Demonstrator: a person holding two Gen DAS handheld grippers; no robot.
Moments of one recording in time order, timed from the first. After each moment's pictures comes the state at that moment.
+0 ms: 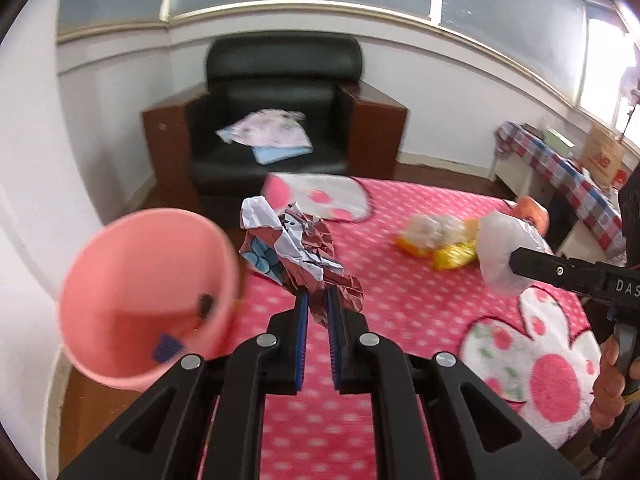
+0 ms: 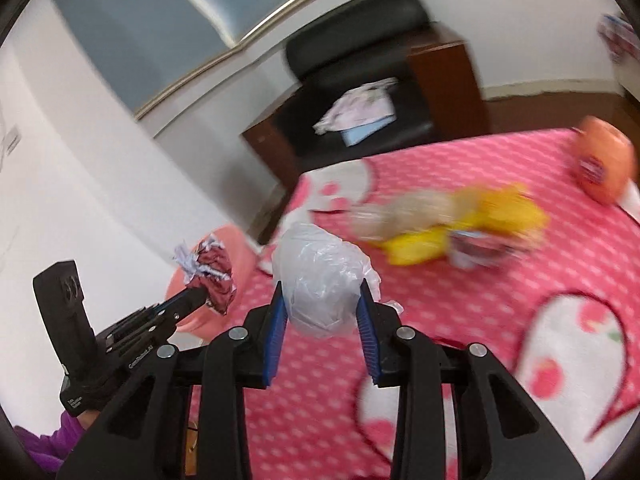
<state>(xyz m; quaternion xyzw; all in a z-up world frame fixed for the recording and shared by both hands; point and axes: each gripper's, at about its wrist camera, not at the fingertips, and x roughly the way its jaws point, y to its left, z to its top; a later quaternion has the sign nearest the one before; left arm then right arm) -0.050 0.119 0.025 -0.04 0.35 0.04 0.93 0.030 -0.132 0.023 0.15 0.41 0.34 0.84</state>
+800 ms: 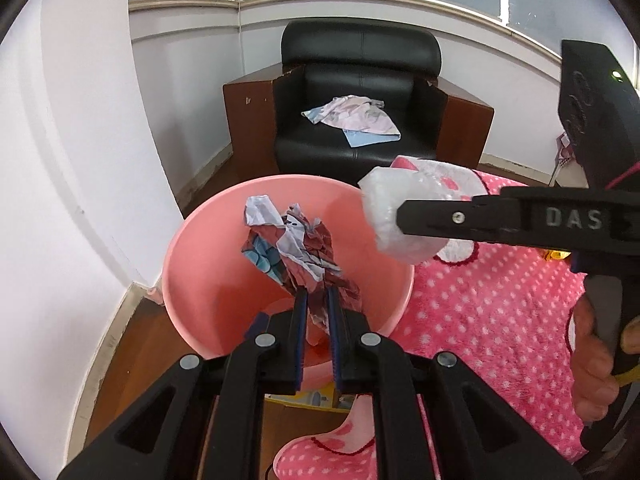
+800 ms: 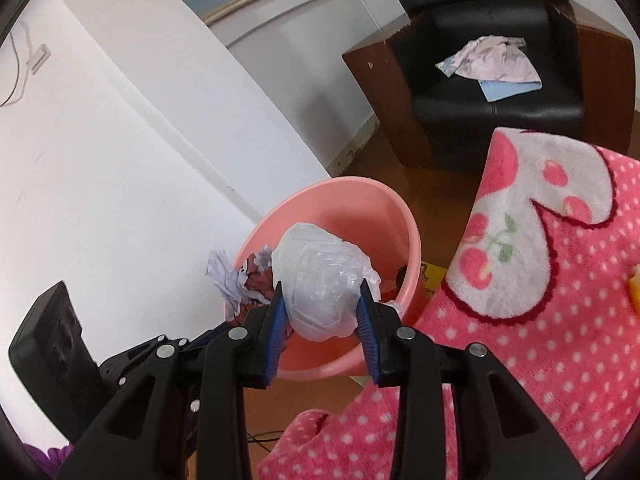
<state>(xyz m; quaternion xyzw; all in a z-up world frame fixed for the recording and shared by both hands) -0.075 0.231 0.004 -0.05 0.38 0.13 0.91 0.052 0.093 0.009 0.08 0.46 0.46 0.75</state>
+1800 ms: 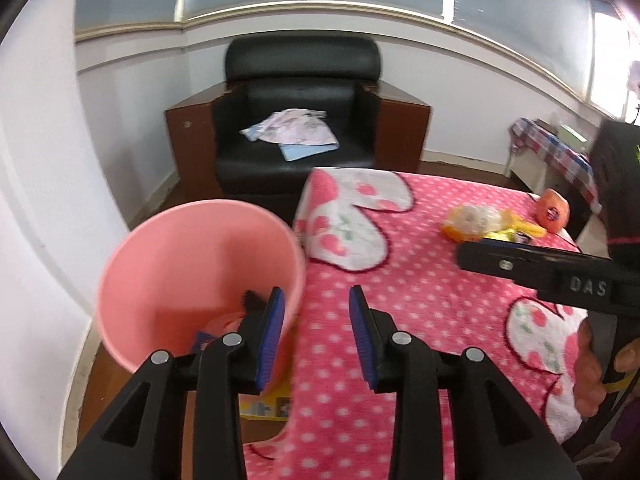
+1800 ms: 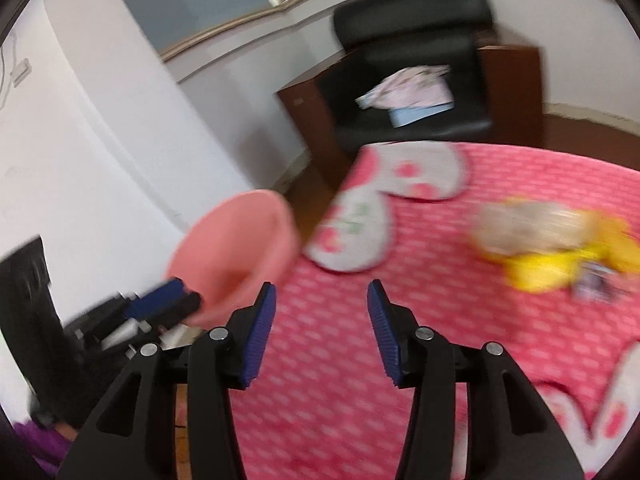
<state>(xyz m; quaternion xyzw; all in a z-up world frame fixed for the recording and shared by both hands) -0.061 0.150 0.015 -0.03 0.36 0.04 0.93 0.026 -0.047 0.011 0.07 0.41 0.36 0.84</state>
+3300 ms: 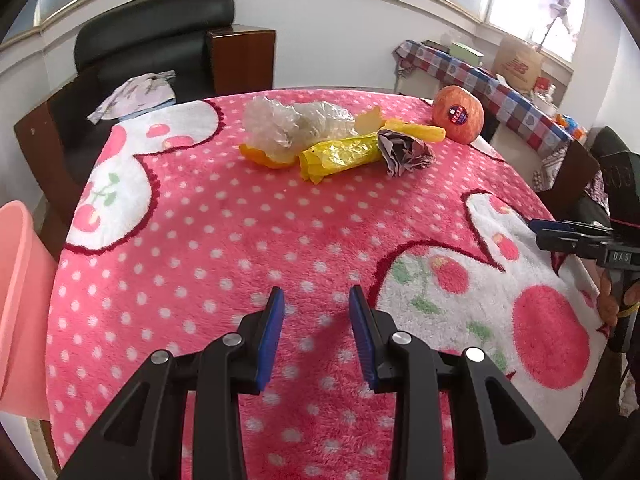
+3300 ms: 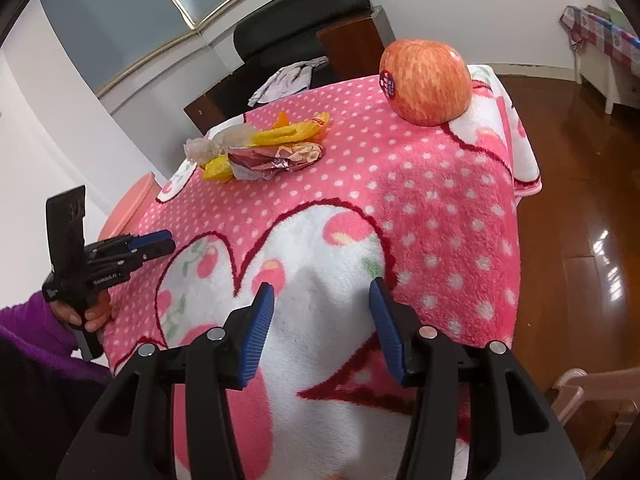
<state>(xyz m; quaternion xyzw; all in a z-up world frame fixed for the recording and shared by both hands) -0.004 0.000 -0.071 0.02 0.44 -0.17 0.88 -0.005 -0.324 -0.058 0.10 0.44 0.27 0.85</state>
